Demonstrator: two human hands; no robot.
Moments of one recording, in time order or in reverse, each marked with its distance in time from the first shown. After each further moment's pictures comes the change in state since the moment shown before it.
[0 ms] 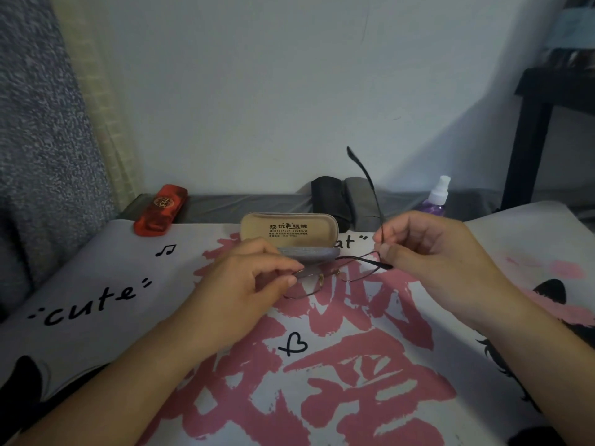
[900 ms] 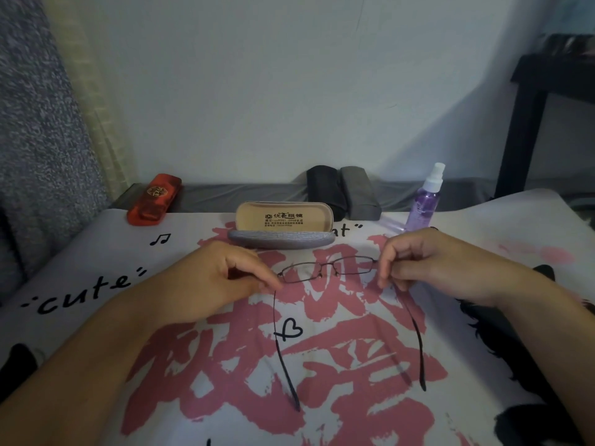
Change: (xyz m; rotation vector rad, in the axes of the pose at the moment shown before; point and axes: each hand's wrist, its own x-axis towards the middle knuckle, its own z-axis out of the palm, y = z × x) left_hand 0.003 -0.009 -0.031 -0.132 -0.378 -0.157; right_hand 0.008 0.016 -0.028 -0.246 -0.479 0.280
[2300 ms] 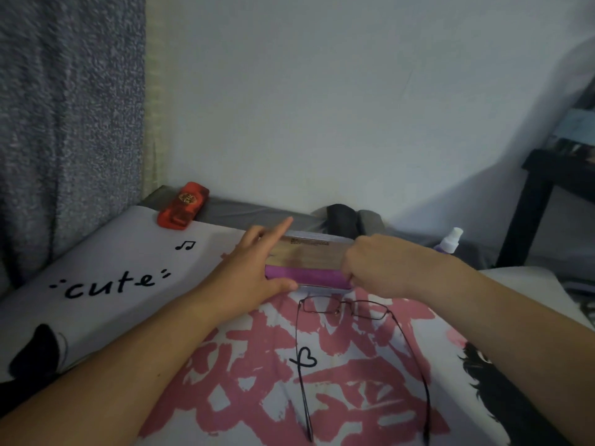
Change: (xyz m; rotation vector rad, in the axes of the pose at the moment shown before) left_hand 0.037 -0.050 0.012 0.062 0.375 -0.002; right_hand 0.086 -0.075 0.020 -1.403 -0.099 -0.257
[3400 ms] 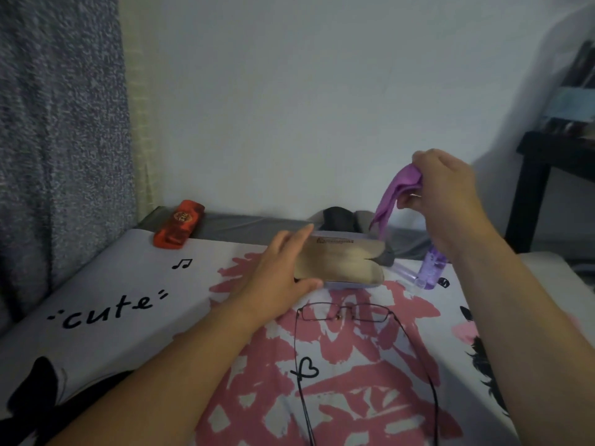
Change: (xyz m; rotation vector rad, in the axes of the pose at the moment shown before) left_hand 0.028 0.028 0.034 0.095 0.012 0.052; right_hand -0.025 0.047 -0.033 1.651 1.048 0.600
